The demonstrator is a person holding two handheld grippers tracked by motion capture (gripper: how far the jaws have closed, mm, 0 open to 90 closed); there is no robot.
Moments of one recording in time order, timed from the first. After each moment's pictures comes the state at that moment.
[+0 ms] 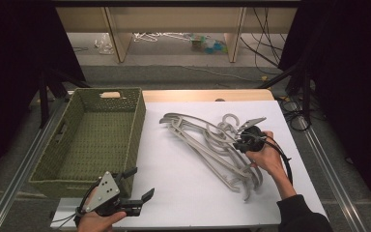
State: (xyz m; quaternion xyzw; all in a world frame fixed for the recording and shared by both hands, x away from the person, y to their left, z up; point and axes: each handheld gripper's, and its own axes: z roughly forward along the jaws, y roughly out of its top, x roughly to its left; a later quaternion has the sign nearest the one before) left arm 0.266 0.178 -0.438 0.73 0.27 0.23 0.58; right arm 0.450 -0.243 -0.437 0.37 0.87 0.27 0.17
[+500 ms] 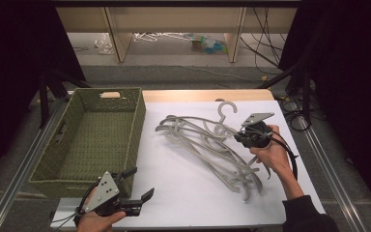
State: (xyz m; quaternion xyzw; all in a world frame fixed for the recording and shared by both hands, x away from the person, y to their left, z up) left arm 0.266 0.179 -0.438 0.73 0.27 0.23 0.58; right arm 0.436 -0.244 -0.399 0.34 0.86 0.31 0.20
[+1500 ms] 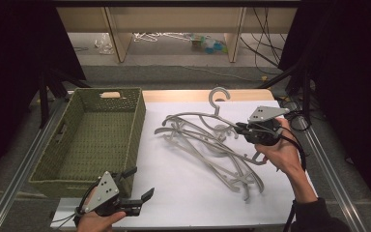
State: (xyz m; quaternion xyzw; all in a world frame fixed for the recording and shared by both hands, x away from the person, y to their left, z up) left arm 0.267 0.179 -0.437 0.73 0.27 0.23 0.59; right arm 0.406 -0.240 -0.342 0.27 0.85 0.38 0.24
